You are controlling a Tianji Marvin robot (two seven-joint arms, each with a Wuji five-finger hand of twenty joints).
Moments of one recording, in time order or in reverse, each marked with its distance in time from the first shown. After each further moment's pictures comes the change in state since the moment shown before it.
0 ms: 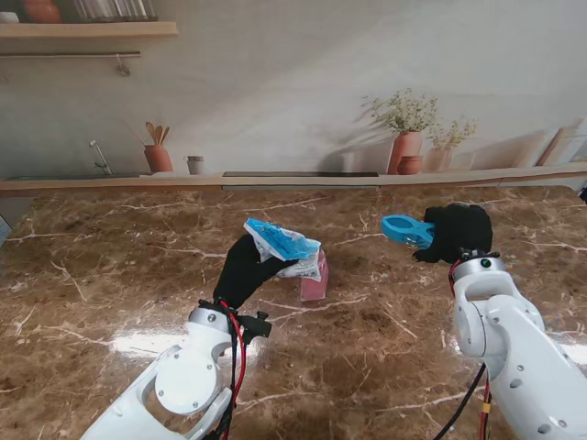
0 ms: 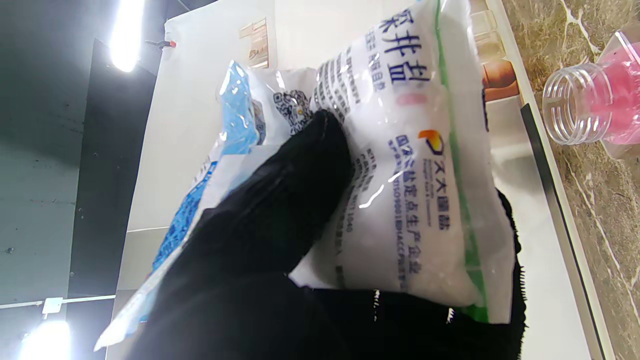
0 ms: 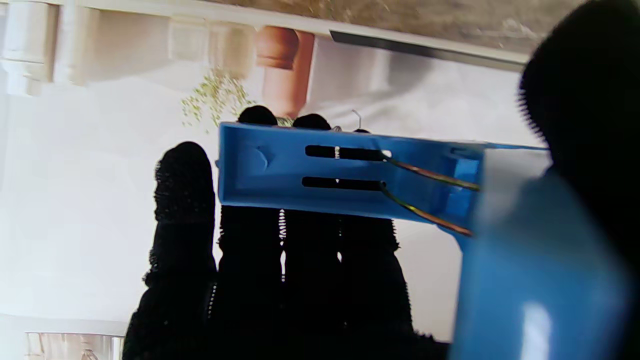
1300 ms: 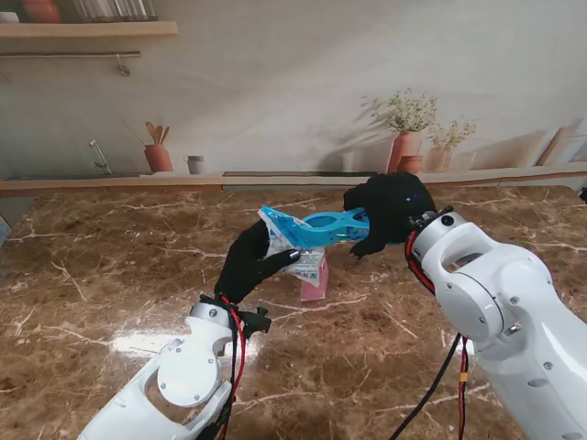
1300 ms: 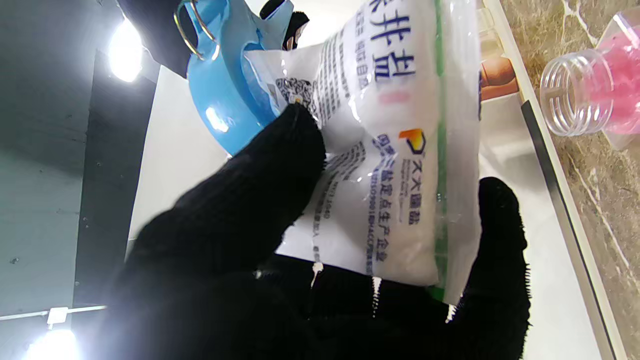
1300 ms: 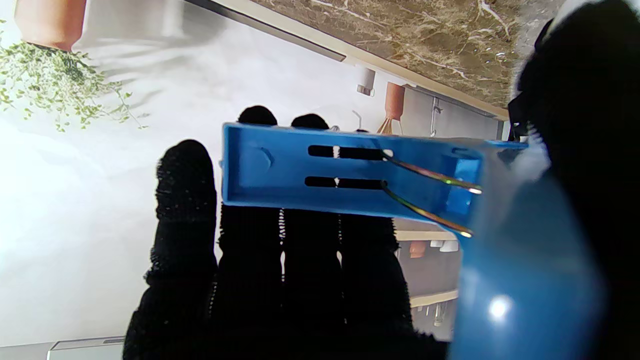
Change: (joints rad) left arm -0.038 0.000 0.007 0.048 0.007 -0.019 -0.007; right arm 0.073 0.021 -0.049 -0.442 0.127 -0.271 0.529; left_hand -0.167 -0.072 0.152 0.003 -0.154 0.046 -0.062 -0.339 0.007 -0.022 -0.059 0.028 0.047 -0.018 -0.100 -0.036 0.046 0.035 -0.009 -0.048; right_hand 0.001 0.012 0.000 0.003 -0.011 0.000 -0.004 0.002 -0.008 0.007 0.000 -0.013 0.000 0.000 -0.014 0.000 0.016 -0.011 -0.013 0.000
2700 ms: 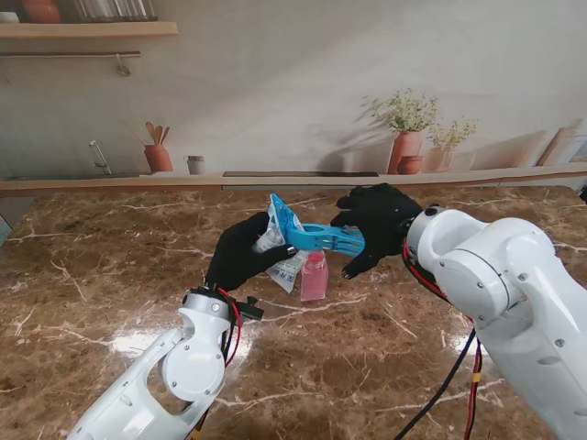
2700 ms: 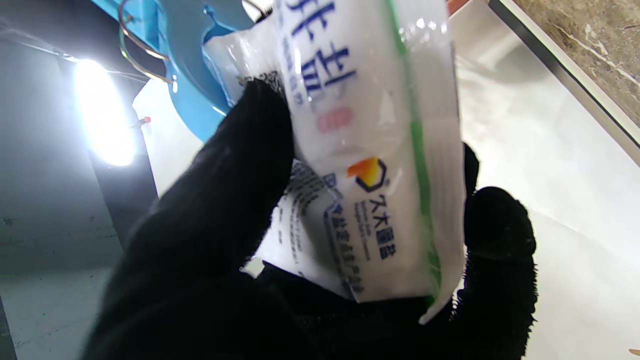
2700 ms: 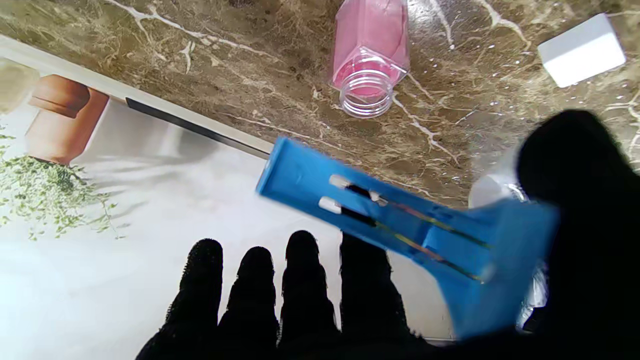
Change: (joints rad) left arm -0.038 0.019 -0.001 0.011 0.395 0.105 0.137; right arm 0.128 0.058 -0.068 -0.017 0.091 0.022 0.466; left_hand -0.014 0.009 -0.215 -0.013 0.100 0.027 0.237 0.518 0.123 0.030 0.282 -0.194 0.155 0.013 0.310 0.009 0.110 0.037 0.218 0.111; right_hand -0.091 0.404 -0.206 0.207 -0.381 0.033 -0.395 -0.402 -0.780 0.057 -0.366 -0.600 -0.865 -0.040 -0.423 -0.296 -0.636 -0.124 -0.692 0.013
